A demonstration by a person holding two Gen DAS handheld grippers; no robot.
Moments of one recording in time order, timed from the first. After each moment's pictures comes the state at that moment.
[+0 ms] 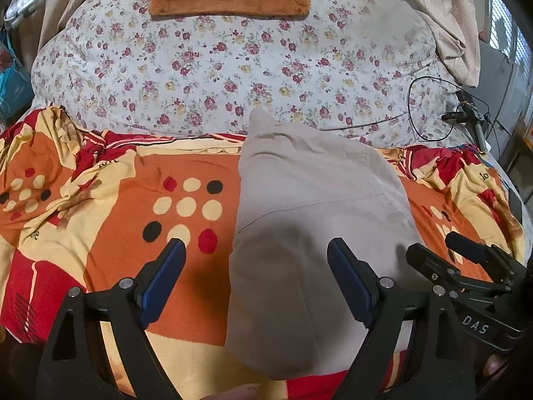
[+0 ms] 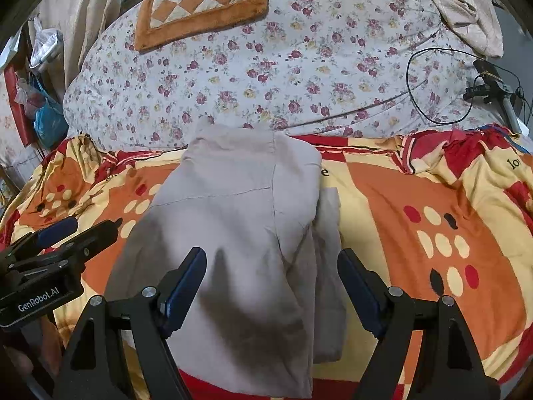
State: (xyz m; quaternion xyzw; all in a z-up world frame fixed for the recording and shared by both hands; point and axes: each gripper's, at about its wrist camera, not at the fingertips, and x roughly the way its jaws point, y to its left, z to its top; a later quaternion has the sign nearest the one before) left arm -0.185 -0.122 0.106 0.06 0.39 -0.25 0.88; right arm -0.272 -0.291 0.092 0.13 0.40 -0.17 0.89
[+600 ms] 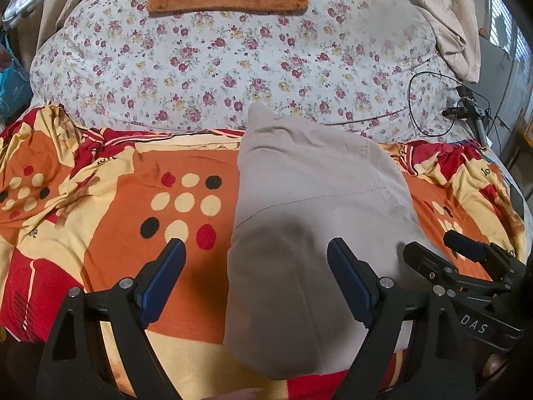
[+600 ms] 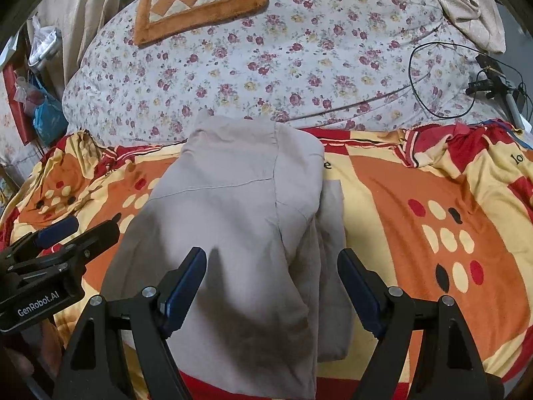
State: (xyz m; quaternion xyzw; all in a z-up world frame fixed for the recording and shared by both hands) left arm -0.187 -0.126 0.099 0.07 0.40 -0.25 0.88; right arm -0.270 -0.292 0.086 0.13 0.40 -0.17 0.89
